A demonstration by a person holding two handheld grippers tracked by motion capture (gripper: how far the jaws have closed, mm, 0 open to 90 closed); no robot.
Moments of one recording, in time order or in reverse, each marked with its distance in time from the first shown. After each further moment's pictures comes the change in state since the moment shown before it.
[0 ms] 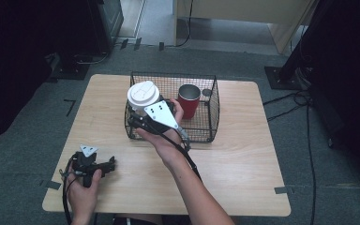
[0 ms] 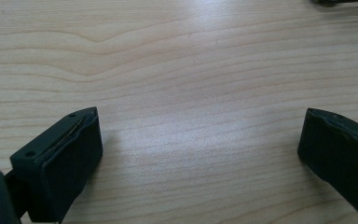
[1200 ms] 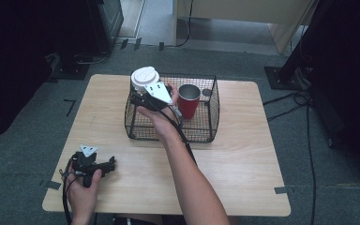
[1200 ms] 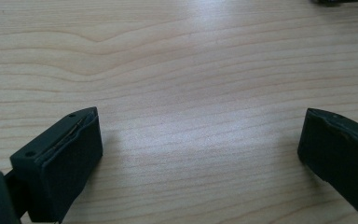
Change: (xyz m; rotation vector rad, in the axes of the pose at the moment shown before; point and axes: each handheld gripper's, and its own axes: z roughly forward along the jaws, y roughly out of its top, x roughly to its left) left arm 0.000 0.000 0.000 -0.002 0.001 -0.001; right arm -0.031 -0.029 0.087 0.022 -0.049 0.055
